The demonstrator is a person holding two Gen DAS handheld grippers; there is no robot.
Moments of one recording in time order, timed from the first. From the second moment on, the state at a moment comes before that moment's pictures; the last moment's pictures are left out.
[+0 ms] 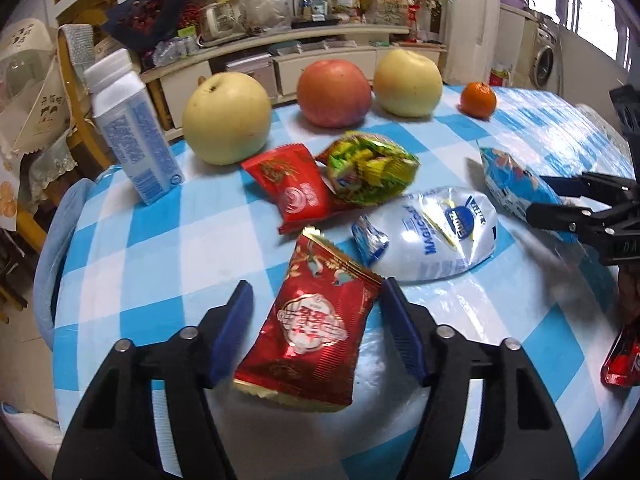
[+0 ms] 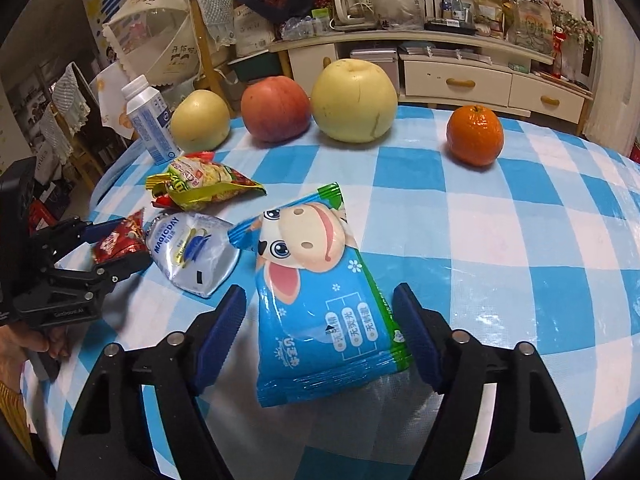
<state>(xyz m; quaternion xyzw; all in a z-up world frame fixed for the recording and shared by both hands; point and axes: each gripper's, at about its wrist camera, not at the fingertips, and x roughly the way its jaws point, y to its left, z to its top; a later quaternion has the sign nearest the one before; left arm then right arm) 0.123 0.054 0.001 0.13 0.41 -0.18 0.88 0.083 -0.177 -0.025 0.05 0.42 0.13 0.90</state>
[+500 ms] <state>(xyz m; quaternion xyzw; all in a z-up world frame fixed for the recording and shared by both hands) 0.113 0.052 0.001 0.10 0.42 -0.18 0.88 0.074 -0.171 -0.020 0.03 0.42 0.13 0.90</state>
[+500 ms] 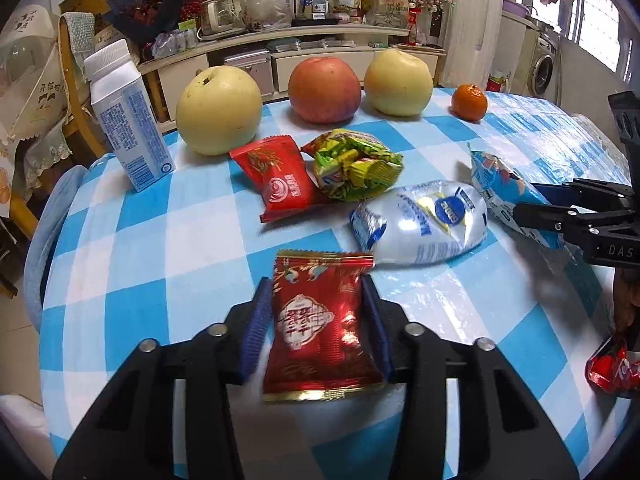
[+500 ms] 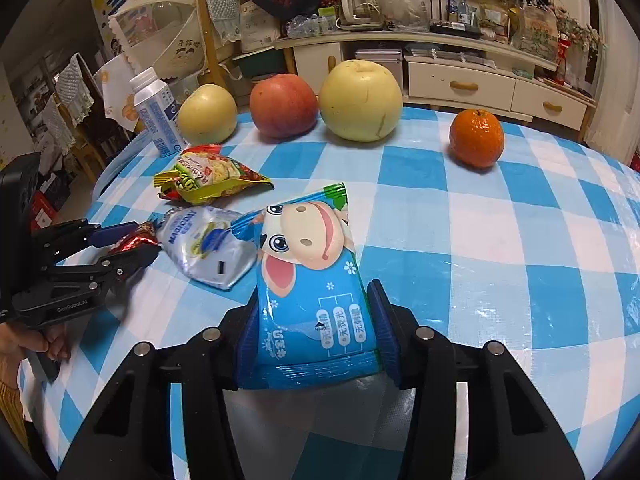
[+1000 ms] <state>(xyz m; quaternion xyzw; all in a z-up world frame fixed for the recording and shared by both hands) 0.078 0.067 0.007 0.06 0.42 -0.15 0.89 0.047 -0.166 0.001 0.04 0.40 0.17 0.90</state>
